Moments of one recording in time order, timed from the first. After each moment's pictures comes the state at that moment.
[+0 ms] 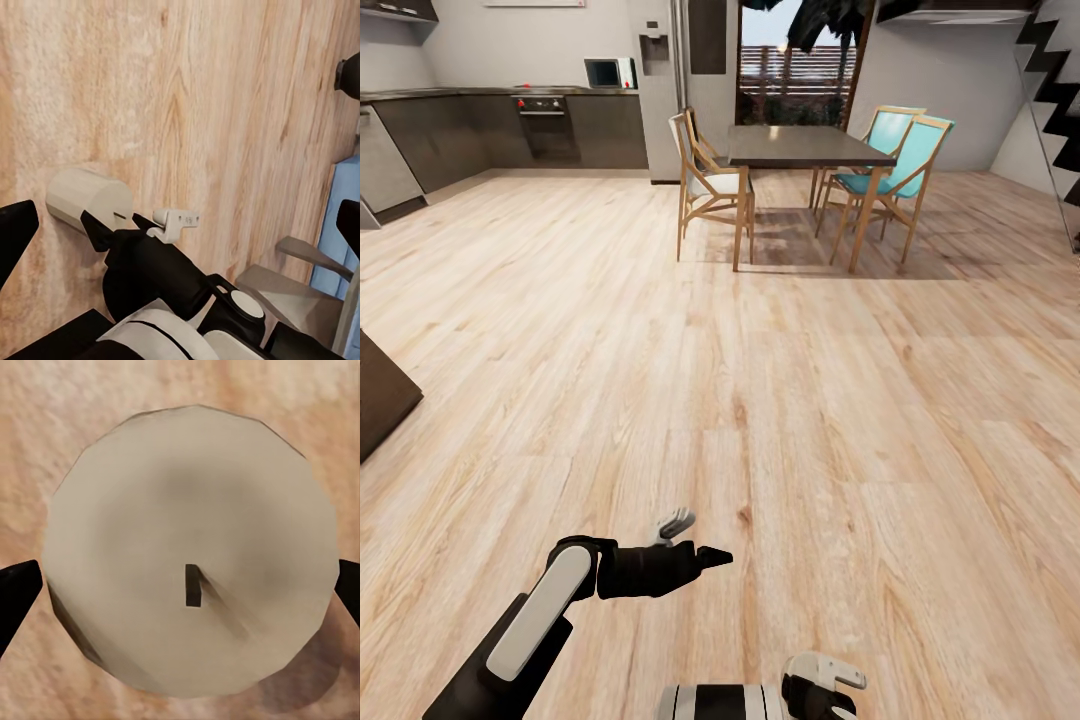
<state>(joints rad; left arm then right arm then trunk) -0.39 0.10 -0.37 -1.48 1.34 1.00 0.34 -0.42 0.10 0.44 -0.27 -0.68 -0.08 -0.26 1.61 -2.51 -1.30</state>
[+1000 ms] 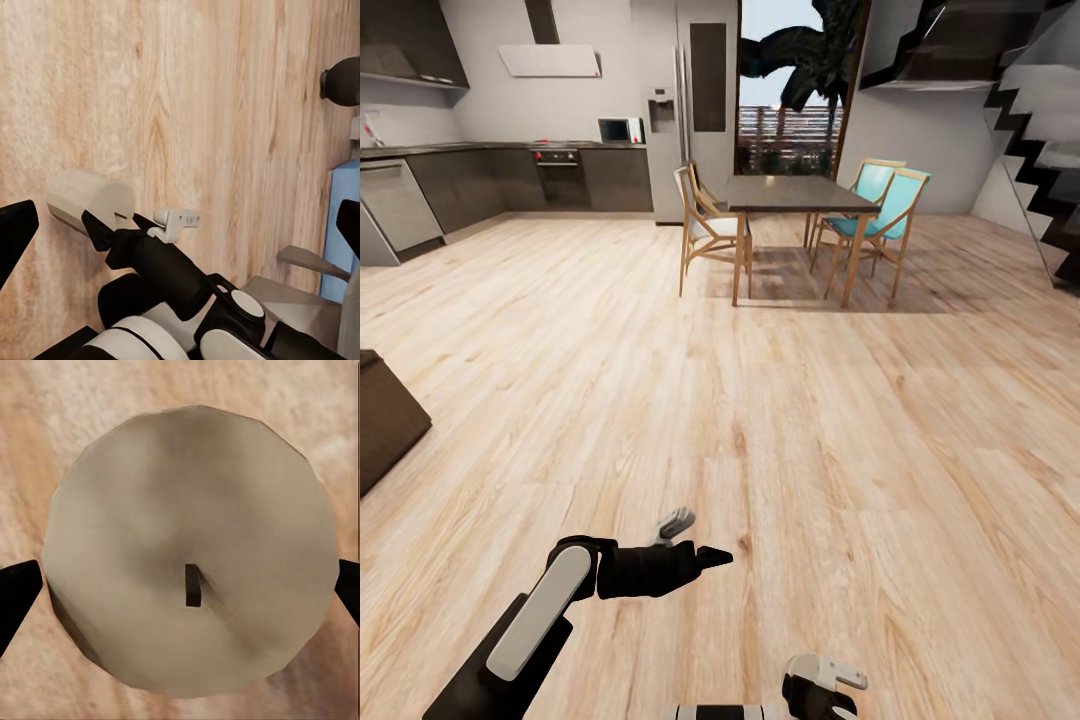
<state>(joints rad) -0.39 0.10 -0.37 -1.48 1.34 1.00 0.34 -0.42 0.10 0.44 -0.27 -0.68 -0.08 -0.27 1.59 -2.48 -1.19</state>
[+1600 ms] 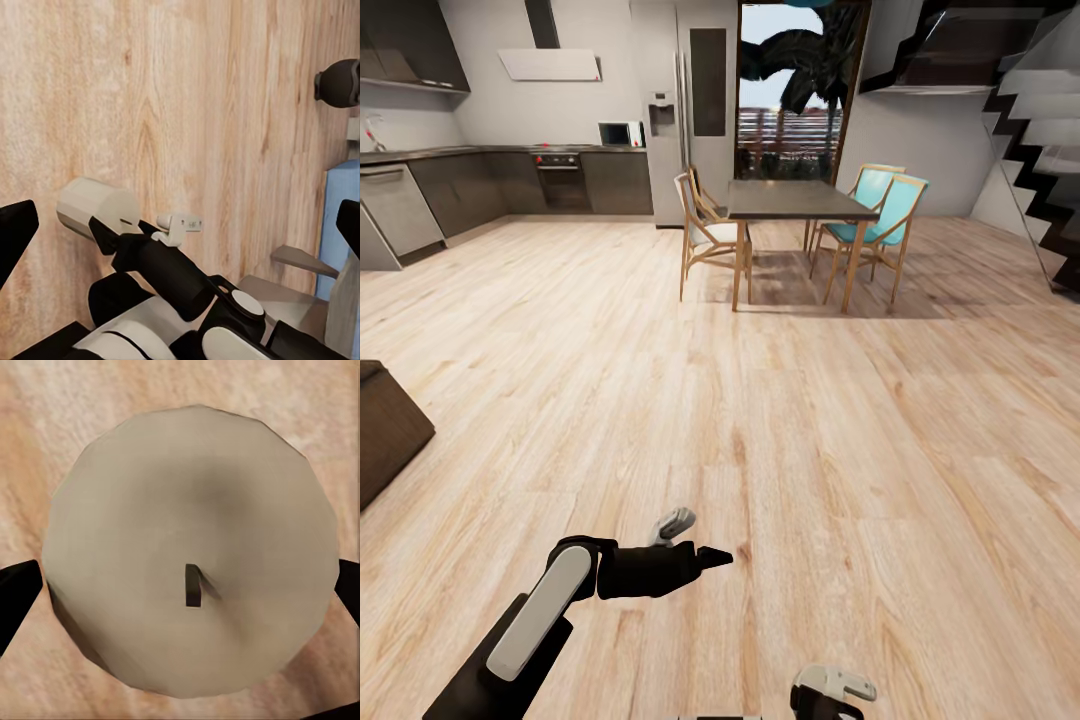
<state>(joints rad) -0.39 0.10 -0.37 -1.48 1.34 1.00 0.35 -0.42 0.09 0.43 -0.24 -0.69 -0.07 -0.27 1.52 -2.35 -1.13</state>
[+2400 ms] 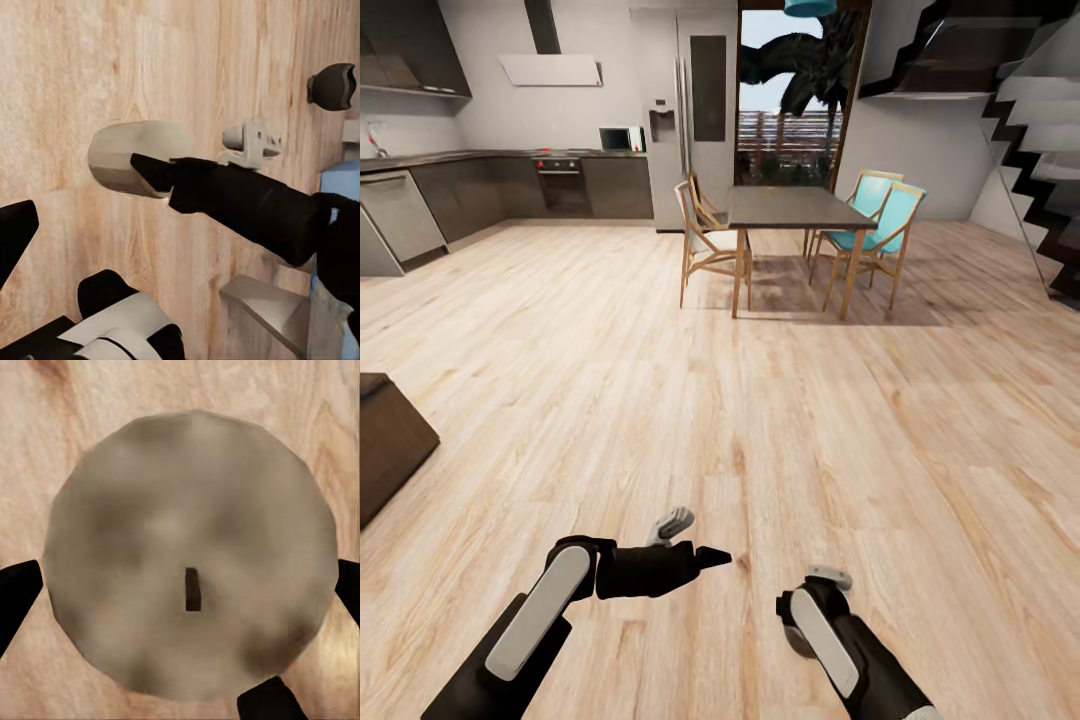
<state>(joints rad) -0.39 0.10 -0.37 -1.48 1.34 1.00 0.35 -0.43 0.07 0.36 -0.97 -0.70 0.69 -0.76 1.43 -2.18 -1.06</state>
